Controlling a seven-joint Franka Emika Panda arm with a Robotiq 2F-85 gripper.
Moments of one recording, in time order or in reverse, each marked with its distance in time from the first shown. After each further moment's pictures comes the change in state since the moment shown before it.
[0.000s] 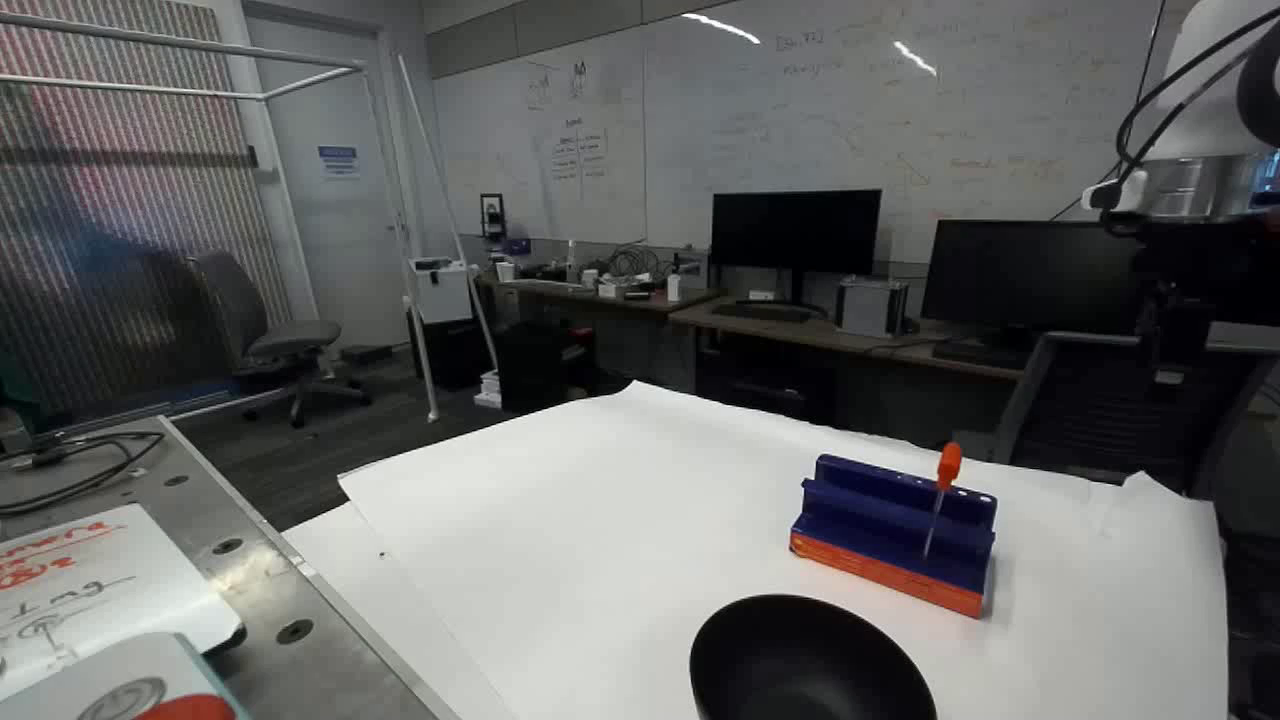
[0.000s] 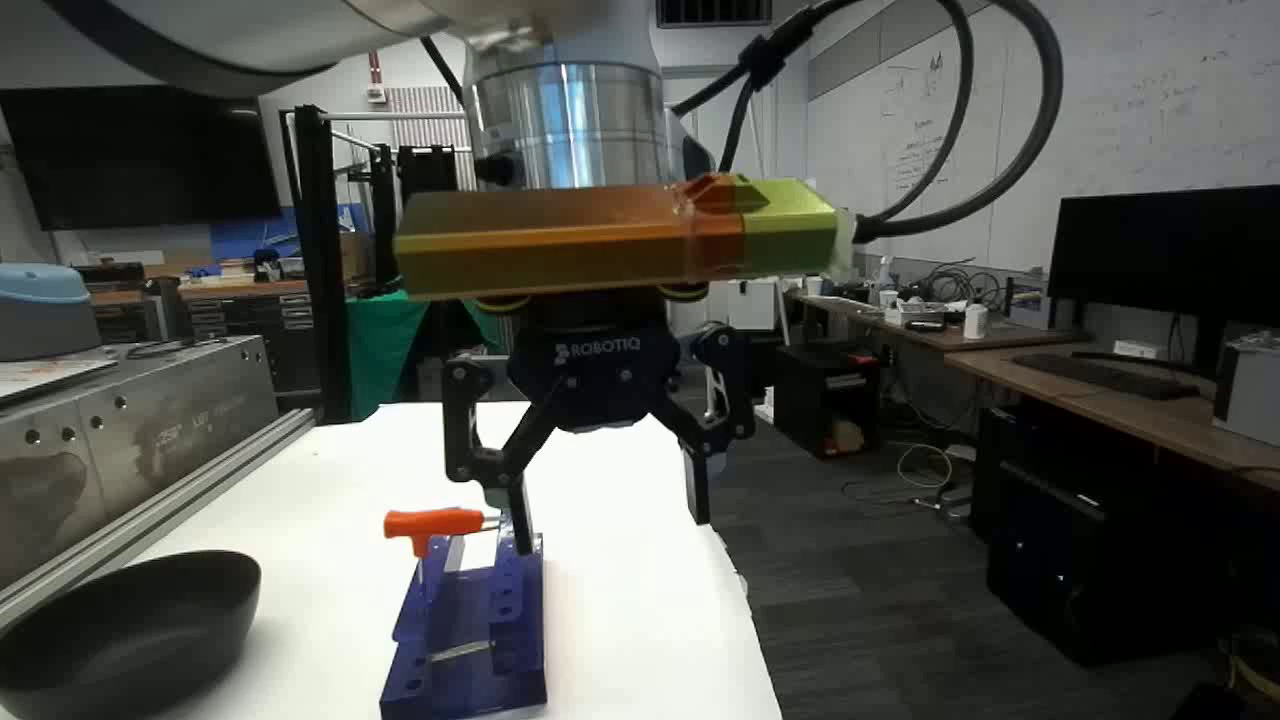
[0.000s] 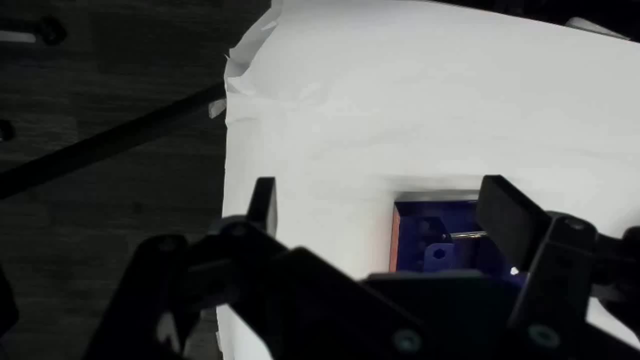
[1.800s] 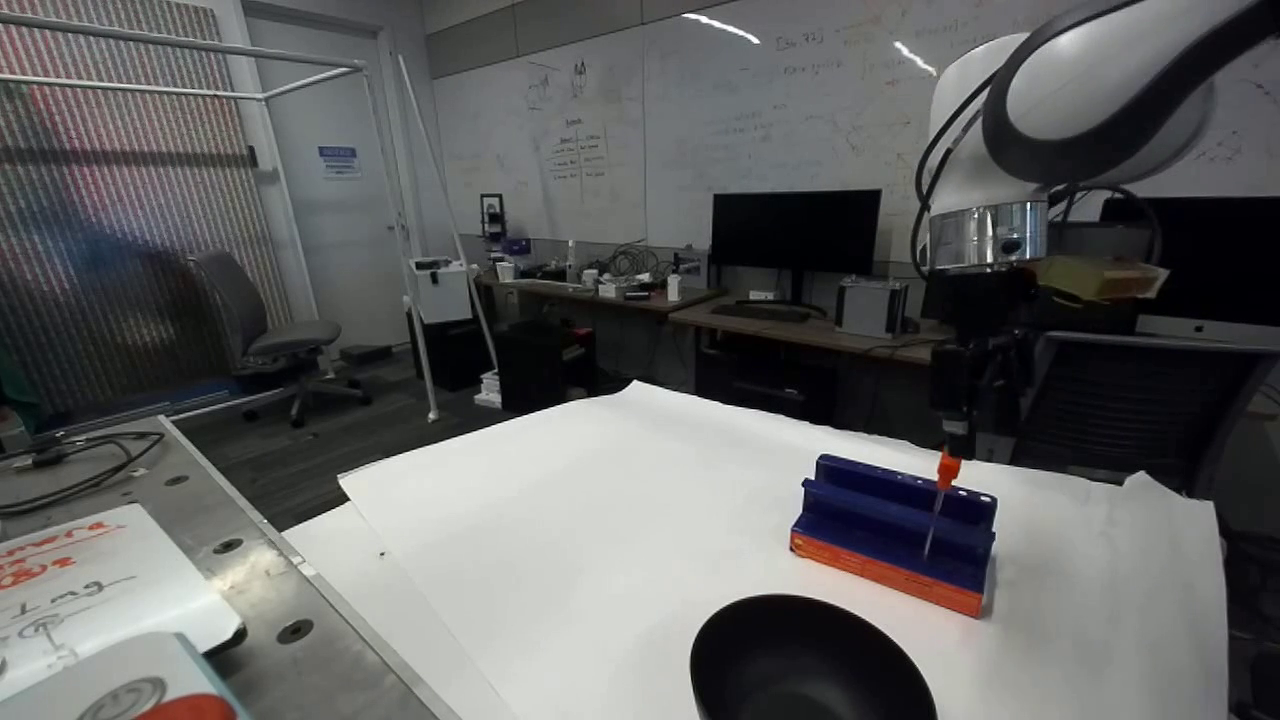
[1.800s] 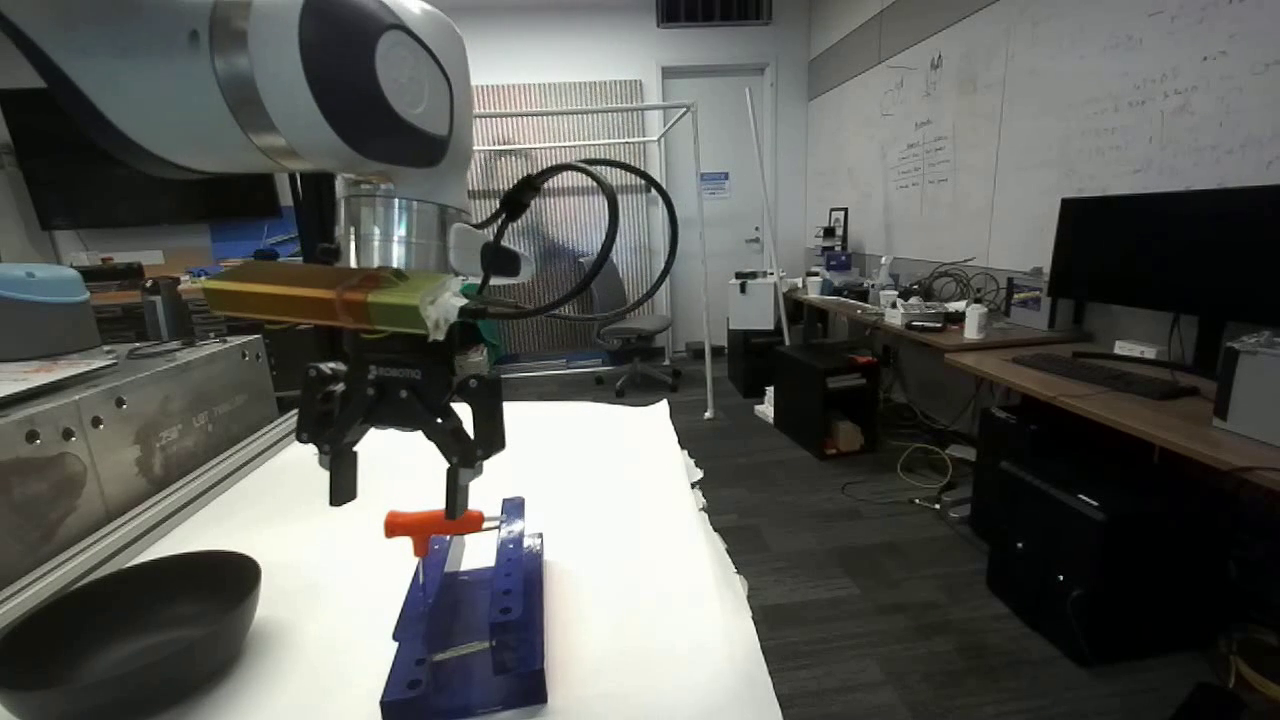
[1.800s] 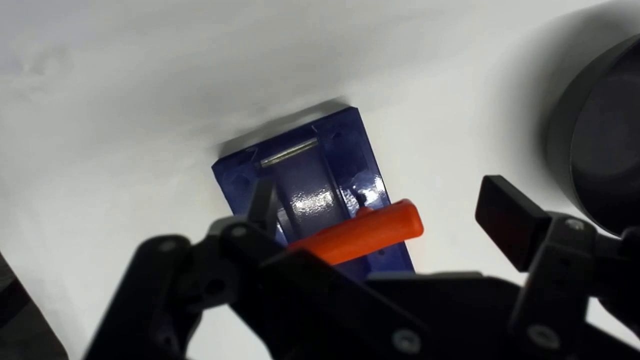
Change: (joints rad) arm 0.105 0.361 0.259 0.260 0.291 -0.096 0.526
